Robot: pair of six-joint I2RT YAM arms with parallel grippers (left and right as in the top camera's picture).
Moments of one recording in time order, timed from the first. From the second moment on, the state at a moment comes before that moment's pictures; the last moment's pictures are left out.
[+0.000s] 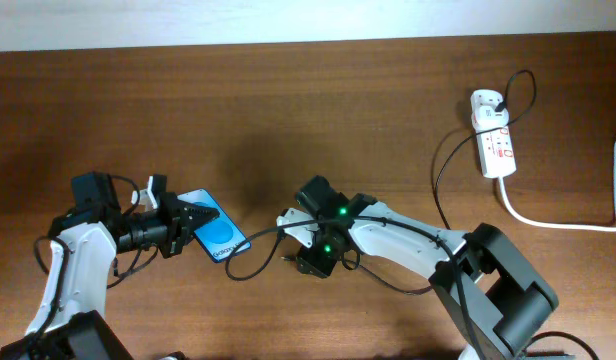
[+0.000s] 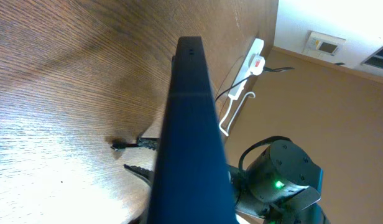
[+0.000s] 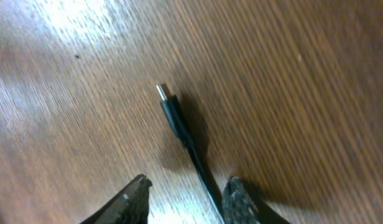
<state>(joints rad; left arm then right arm) 0.35 1.48 0.87 -0.84 1.03 -0.38 0.72 1.85 1.03 -0.53 -0.36 -0.28</state>
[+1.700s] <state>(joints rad) 0.35 1.48 0.86 -0.14 1.40 -0.27 0.59 1.55 1.06 -0.39 -1.17 0.04</state>
